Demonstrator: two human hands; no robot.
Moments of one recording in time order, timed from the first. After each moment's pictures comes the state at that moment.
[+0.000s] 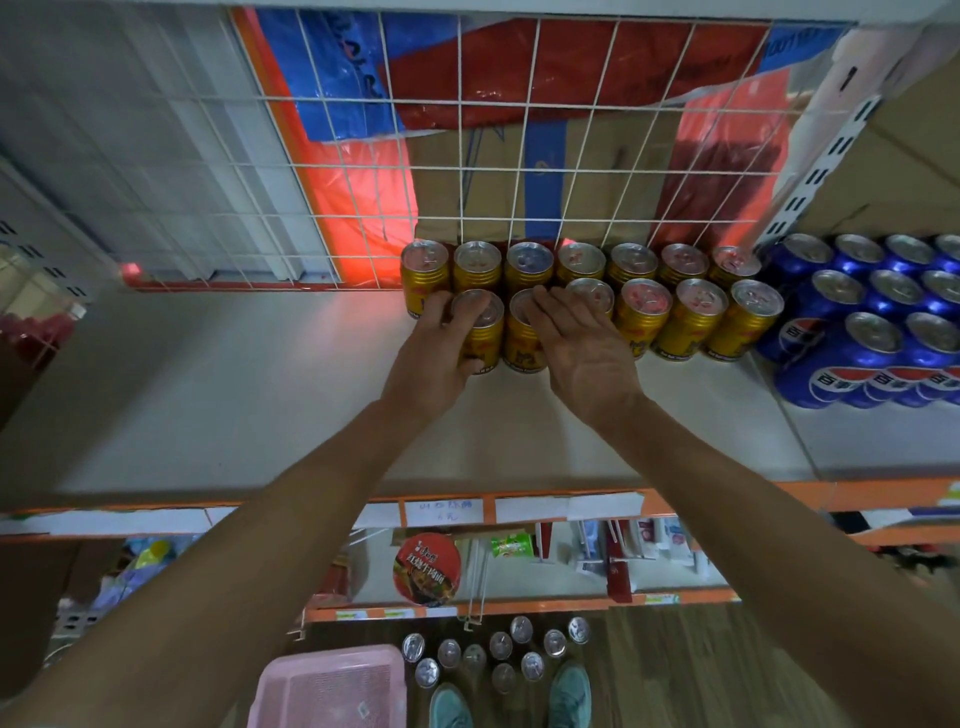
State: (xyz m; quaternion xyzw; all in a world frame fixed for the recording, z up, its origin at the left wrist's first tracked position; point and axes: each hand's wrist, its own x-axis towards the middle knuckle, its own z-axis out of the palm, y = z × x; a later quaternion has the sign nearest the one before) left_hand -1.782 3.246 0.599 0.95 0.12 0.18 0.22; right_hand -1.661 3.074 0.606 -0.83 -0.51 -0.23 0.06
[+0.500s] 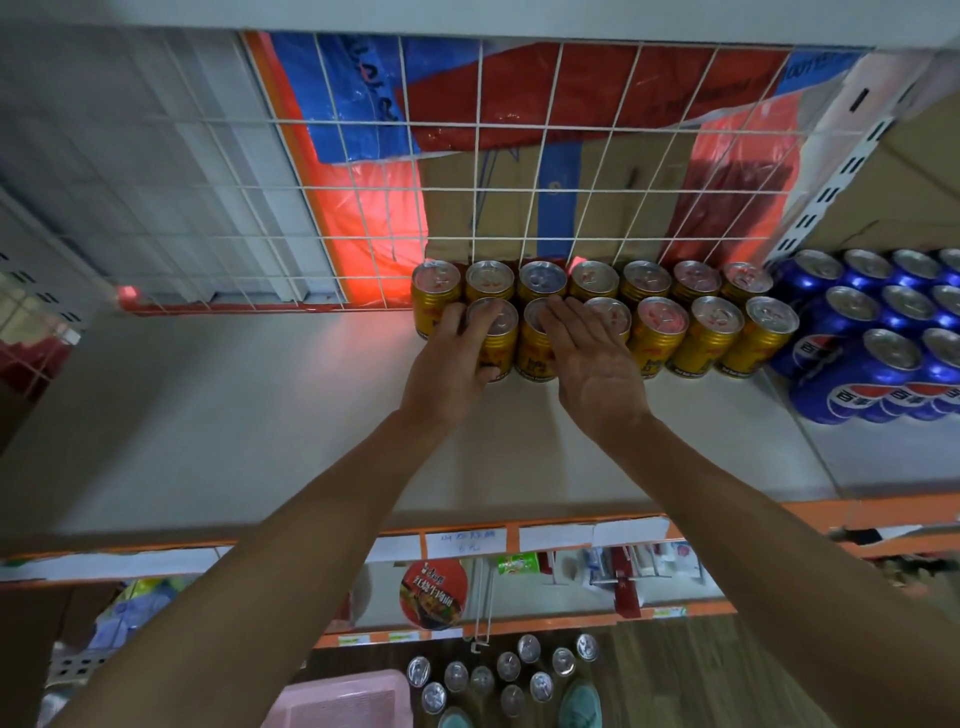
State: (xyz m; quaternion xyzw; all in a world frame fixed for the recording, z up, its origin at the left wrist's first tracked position) left_hand -1.765 3.260 0.596 0.94 0.13 0.18 0.25; right_hand -1.664 3.093 0.603 -0.87 -0.45 -0.20 0.07
